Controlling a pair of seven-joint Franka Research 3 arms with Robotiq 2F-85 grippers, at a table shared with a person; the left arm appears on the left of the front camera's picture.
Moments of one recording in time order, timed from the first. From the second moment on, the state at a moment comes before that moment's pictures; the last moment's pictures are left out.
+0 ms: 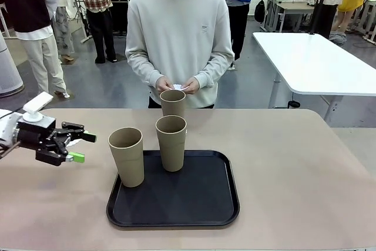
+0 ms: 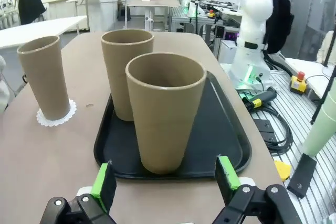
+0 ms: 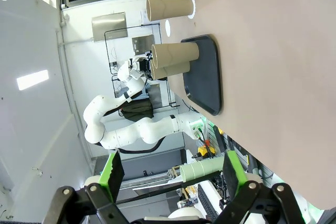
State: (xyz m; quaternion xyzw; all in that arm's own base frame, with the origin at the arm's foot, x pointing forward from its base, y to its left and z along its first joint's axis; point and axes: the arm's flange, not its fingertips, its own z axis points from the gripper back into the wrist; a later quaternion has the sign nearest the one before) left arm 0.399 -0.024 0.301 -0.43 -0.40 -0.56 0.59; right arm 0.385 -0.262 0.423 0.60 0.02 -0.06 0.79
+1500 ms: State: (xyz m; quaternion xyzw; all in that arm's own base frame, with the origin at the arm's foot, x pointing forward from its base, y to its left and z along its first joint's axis) left arm 0.427 -0.104 0.255 -0.50 -0.35 -0.57 0.55; right arm 0.385 -0.262 0.423 0.60 0.02 -0.06 0.79
